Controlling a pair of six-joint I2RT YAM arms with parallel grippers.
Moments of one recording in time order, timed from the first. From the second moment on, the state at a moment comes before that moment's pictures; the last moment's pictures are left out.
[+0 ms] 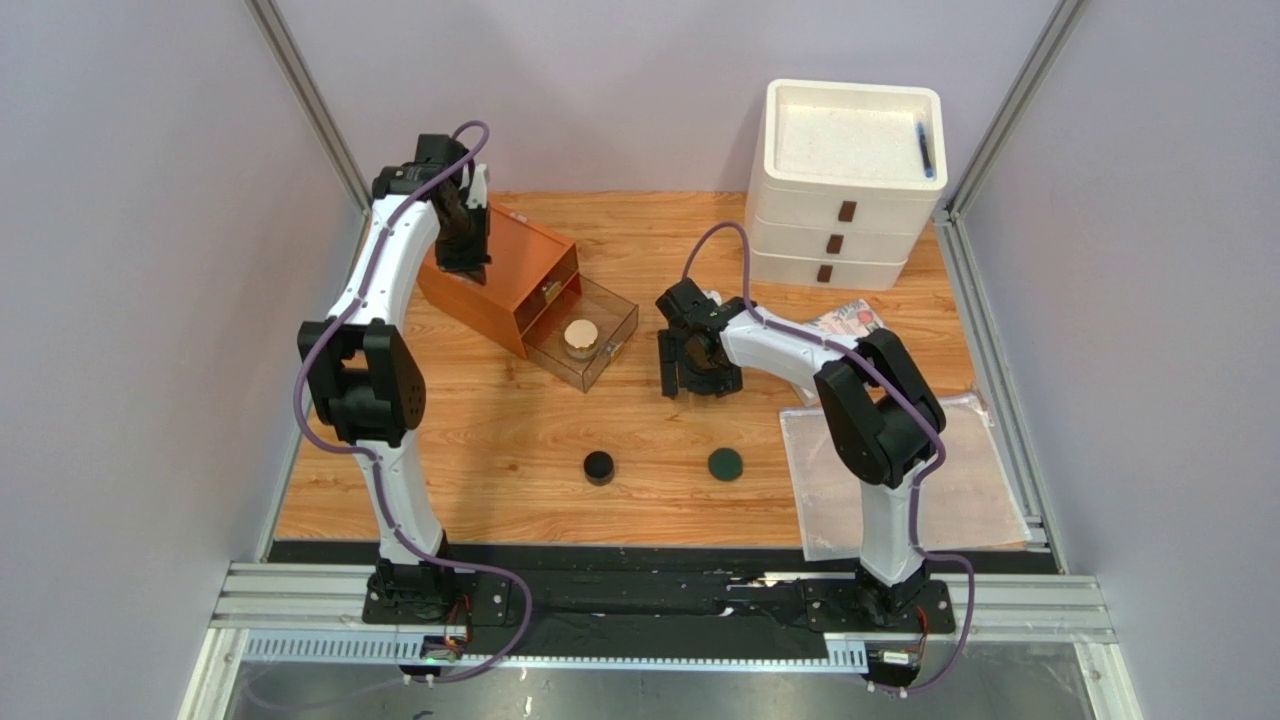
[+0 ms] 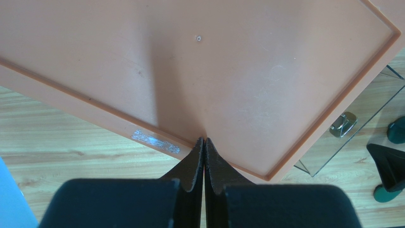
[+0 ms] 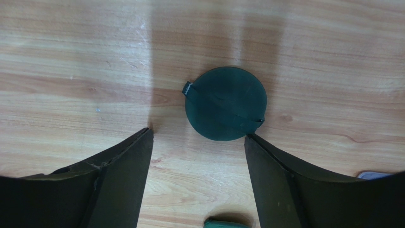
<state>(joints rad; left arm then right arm) -0.06 2.00 1.99 -1.10 0.08 -0.07 0.65 1.97 1.37 -0.64 0.16 0.54</state>
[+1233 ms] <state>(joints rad) -0.06 2.00 1.98 -1.10 0.08 -0.07 0.60 1.98 1.41 -0.52 0.15 0.53</state>
